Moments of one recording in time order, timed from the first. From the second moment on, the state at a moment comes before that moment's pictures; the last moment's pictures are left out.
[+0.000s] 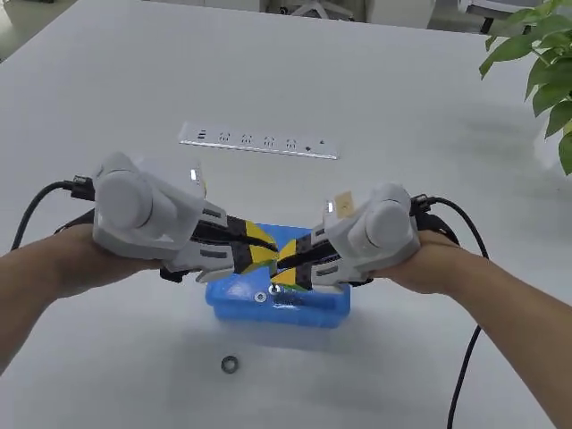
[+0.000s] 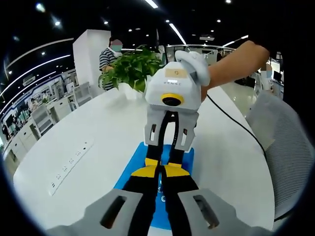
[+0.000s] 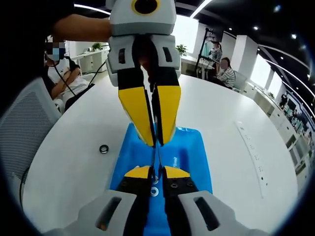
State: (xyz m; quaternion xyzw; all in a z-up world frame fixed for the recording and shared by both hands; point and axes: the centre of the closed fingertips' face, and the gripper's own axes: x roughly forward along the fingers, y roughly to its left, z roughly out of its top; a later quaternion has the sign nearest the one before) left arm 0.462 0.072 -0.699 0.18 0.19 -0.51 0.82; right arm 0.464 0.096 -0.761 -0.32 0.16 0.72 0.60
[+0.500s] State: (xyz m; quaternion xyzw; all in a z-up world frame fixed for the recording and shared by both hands) left arm 0.464 0.073 -0.689 0.19 0.18 -0.51 0.82; right arm 0.464 0.095 -0.752 -0.33 0.15 0.72 0.60
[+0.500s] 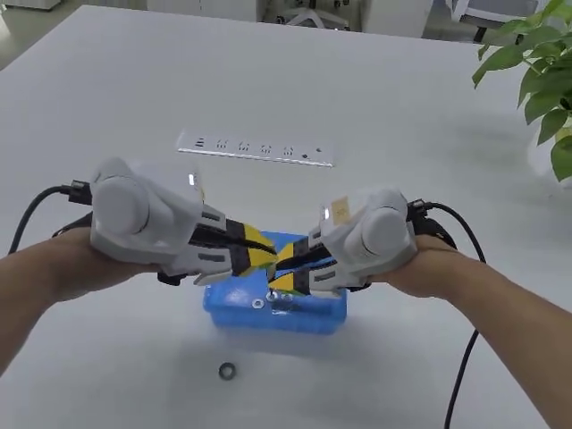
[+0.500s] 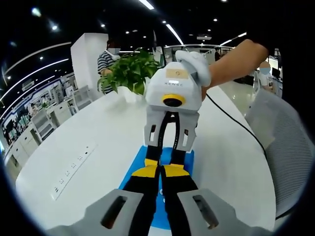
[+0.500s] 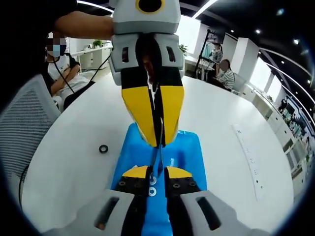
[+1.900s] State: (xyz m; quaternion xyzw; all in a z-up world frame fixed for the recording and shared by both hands) left arm 0.401 0.083 -0.642 0.18 0.20 -0.50 0.82; right arm 0.438 0.026 -0.708 -0.27 0.21 0.60 0.72
